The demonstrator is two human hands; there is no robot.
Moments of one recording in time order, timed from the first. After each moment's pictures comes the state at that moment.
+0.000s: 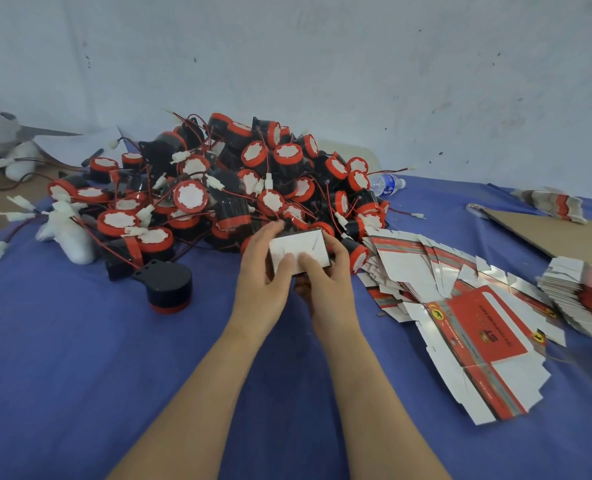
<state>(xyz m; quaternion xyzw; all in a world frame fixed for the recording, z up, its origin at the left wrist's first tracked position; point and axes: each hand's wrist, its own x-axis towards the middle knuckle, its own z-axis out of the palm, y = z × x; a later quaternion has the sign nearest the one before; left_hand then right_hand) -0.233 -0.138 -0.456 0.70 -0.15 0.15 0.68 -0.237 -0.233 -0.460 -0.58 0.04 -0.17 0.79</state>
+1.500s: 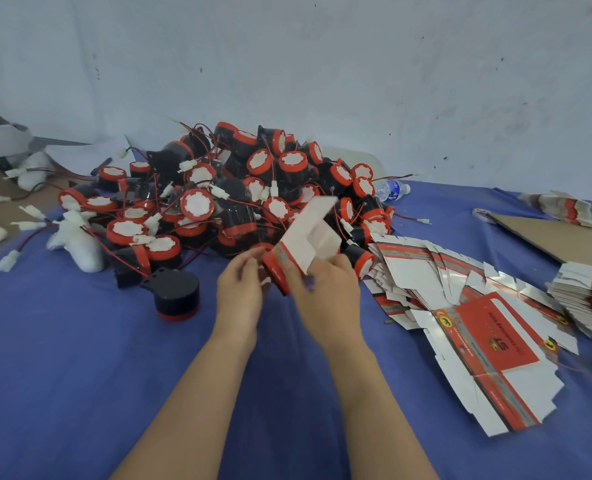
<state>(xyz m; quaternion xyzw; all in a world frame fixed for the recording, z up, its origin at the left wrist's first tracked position) -0.215 -0.122 -0.459 0.60 0.06 0.07 0.80 -0.251 -0.223 -0.442 -0.91 0.01 -0.28 0.32</state>
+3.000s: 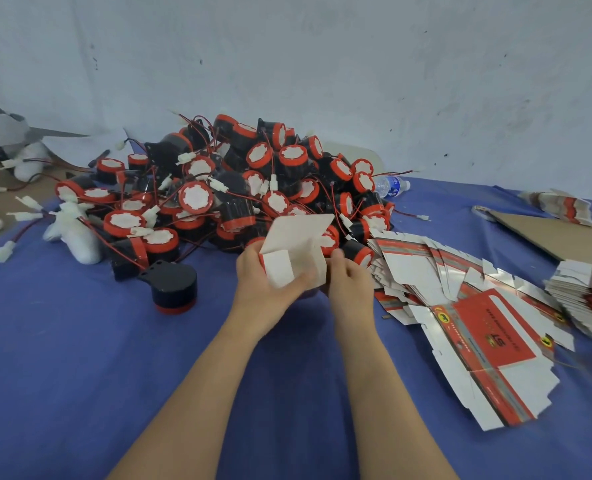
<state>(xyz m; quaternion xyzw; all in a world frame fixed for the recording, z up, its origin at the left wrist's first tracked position) -0.224 -0.131 -0.462 0.74 -0.05 0.09 0.66 -0.234 -0.249 -0.454 -0.72 0.13 -0.23 0.64</state>
